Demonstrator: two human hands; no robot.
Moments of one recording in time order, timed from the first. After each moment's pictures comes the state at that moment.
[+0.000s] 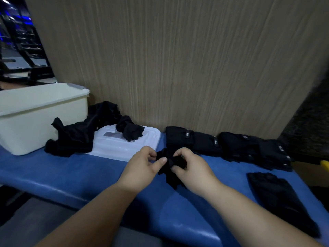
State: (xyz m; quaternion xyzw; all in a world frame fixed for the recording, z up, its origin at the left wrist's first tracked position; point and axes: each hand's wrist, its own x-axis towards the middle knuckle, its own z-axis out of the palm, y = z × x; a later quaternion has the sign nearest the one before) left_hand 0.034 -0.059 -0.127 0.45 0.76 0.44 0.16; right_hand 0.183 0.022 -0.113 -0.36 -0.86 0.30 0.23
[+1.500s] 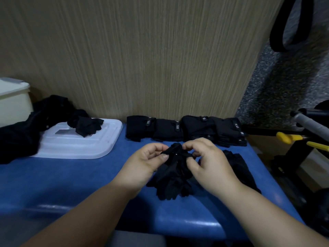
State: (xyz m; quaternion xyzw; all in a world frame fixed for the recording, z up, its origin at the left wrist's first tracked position) left_hand 0.140 -0.023 -0.118 0.47 0.53 0.57 0.43; right_hand 0.308 0.043 -0.110 -0.35 -0.84 0.19 0.37
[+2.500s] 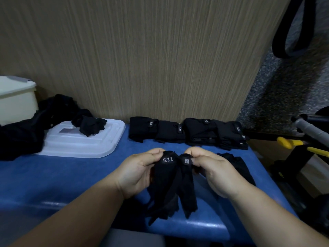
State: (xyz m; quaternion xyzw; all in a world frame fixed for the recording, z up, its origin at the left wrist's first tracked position) left_hand 0.126 -0.032 -0.112 0.37 0.40 0.54 0.64; right_hand 0.311 0.038 -0.098 -0.22 -0.72 0.58 0.29
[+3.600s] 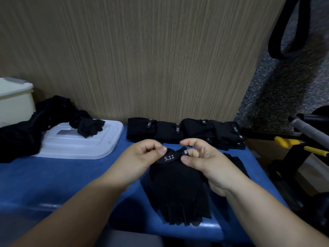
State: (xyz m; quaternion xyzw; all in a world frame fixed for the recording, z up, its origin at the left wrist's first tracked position) left_hand 0.127 -0.033 -0.092 0.52 0.55 0.53 0.37; right_hand 0.305 0.040 -0.092 -0.27 -0.61 0.68 0.31
